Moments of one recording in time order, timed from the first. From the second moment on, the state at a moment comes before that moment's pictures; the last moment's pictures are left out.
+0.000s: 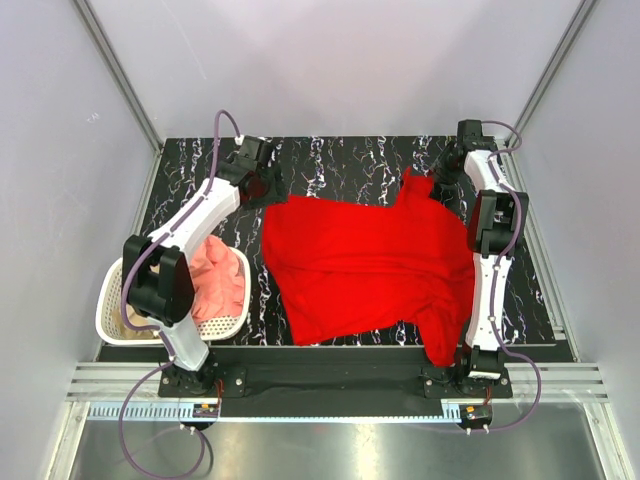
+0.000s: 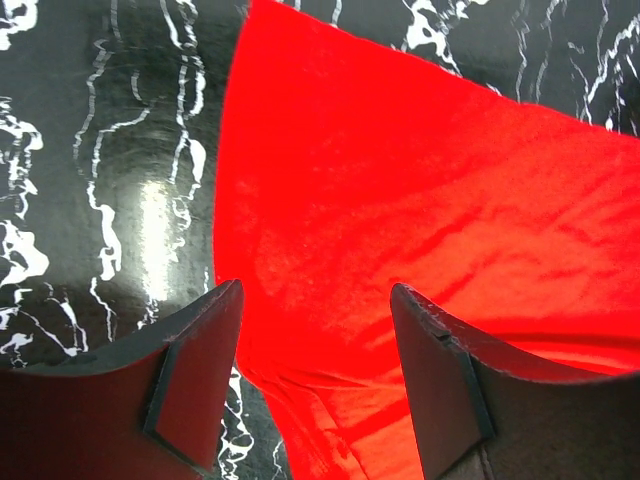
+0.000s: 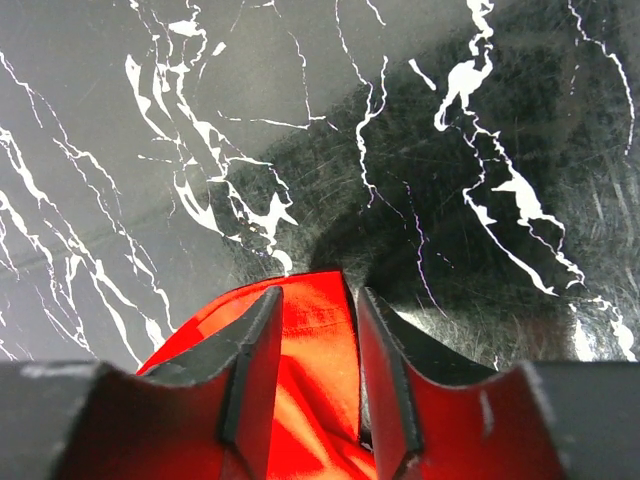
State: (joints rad) left arm -0.36 1.74 1.51 -0.69 -0.12 -0.50; right arm -0.08 2.53 2.21 -0.60 -0.12 0.55
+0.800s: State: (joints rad) left arm -0.24 1.86 1.55 -0.62 -0.08 -0.52; right arm -0.05 2.58 2.32 -0.73 -0.09 0.52
